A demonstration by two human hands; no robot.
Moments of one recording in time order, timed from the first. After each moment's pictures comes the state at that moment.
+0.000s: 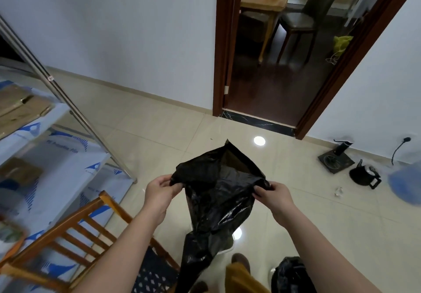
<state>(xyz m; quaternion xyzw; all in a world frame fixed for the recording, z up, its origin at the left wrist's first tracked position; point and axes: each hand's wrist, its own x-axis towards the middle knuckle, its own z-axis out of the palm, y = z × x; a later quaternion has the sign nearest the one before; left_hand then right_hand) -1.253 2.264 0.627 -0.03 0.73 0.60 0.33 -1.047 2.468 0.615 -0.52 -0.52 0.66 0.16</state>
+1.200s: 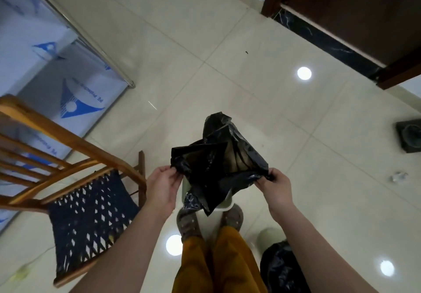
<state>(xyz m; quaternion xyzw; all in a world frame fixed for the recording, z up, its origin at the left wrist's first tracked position) -1.224 2.327 0.306 -0.40 0.55 0.68 0.27 -1.096 2.539 0.287 -0.56 -0.57 0.60 -0.04</state>
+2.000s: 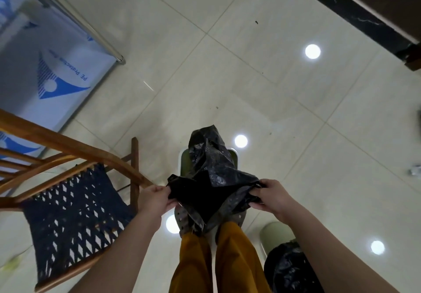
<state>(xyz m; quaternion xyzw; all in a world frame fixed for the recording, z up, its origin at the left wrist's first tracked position) -1.214 2.290 0.203 -0.44 0.70 0.42 0.37 -1.102 2.542 0.201 -0.55 -0.49 0.60 -0.32</state>
